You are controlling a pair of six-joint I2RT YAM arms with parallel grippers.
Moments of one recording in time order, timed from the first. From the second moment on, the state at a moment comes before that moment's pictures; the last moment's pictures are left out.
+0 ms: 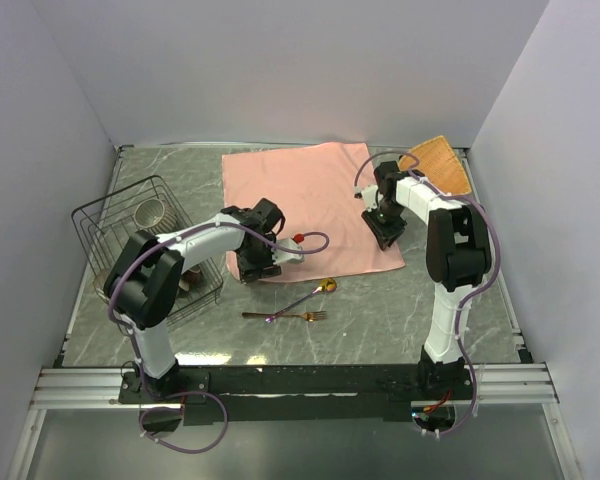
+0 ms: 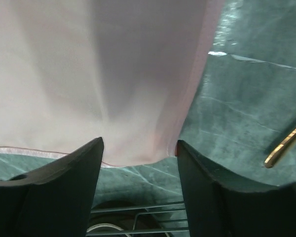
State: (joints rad) left arm -0.62 1.80 1.24 -0.79 0.04 0.78; right arm 0.17 2.04 1.52 -0.92 -0.06 -0.39
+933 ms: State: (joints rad) left arm -0.60 1.76 1.24 -1.02 0.14 0.93; right arm 0.17 1.96 1.33 -0.98 -0.09 -0.41
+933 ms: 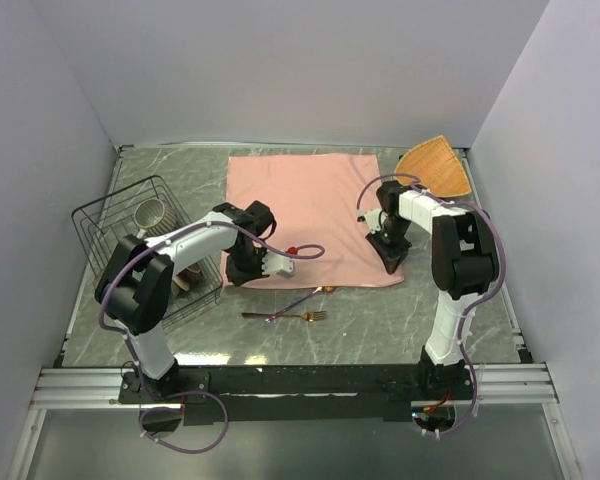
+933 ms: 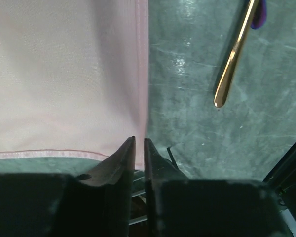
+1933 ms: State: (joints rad) left arm -0.15 2.08 2.02 -0.41 0.27 -0.01; right arm 0.14 2.22 2.22 -0.61 0.01 -0.05
